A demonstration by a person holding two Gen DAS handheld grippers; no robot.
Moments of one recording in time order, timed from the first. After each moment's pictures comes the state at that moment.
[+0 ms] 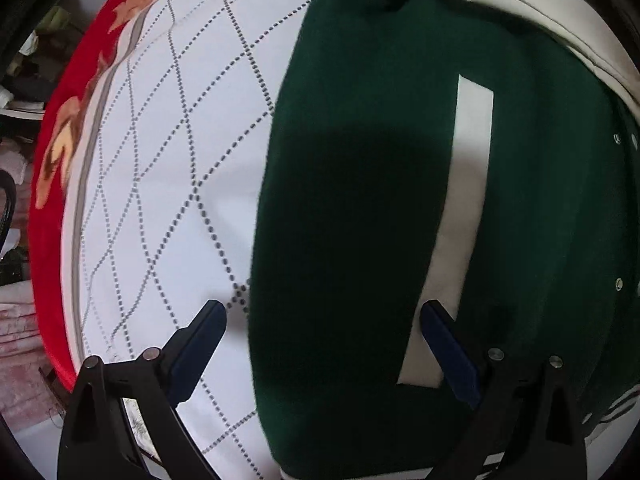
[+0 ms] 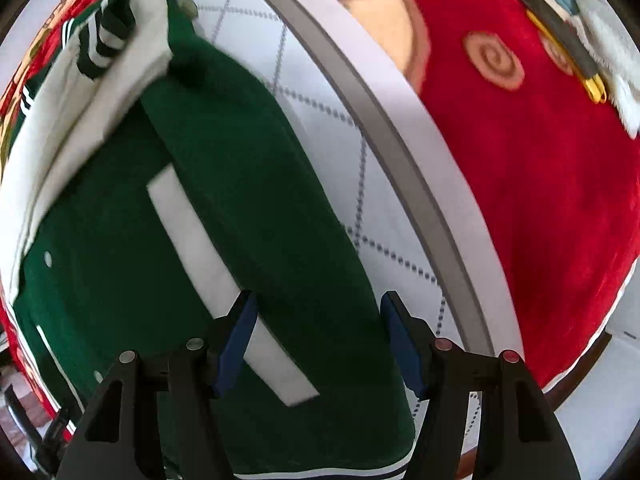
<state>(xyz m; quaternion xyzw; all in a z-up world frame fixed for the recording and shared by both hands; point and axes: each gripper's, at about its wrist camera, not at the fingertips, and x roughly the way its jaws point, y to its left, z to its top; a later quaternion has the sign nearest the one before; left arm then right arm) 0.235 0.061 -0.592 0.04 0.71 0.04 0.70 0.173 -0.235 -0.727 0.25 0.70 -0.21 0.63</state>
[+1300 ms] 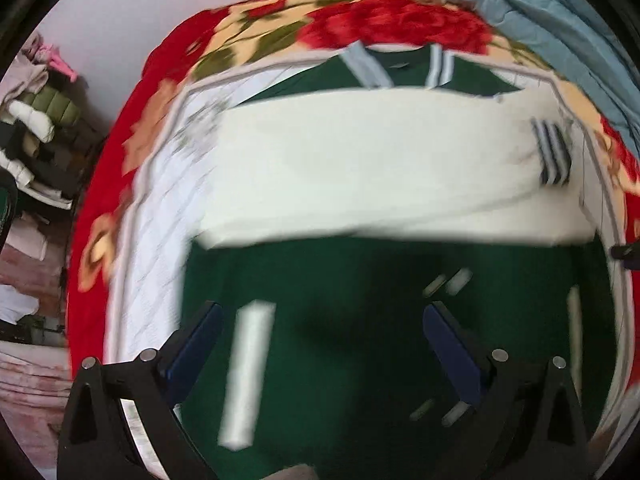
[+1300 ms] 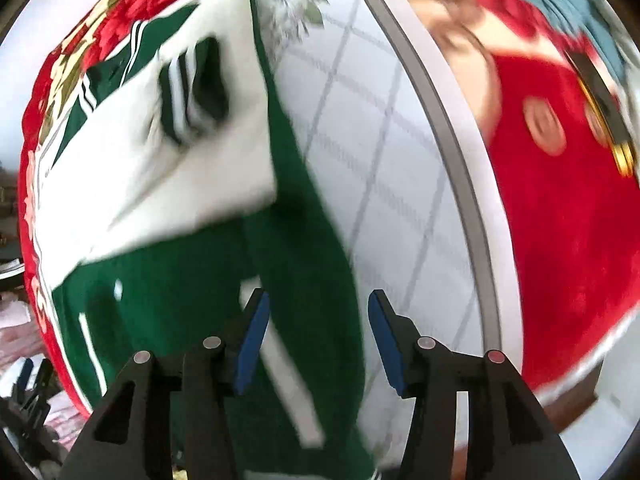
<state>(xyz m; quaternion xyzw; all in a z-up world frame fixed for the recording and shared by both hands) 0.229 -0.084 -0.470 0.10 0.58 0.00 0.81 0.235 -0.193 -0.668 0.21 0.69 -0.08 0.69</state>
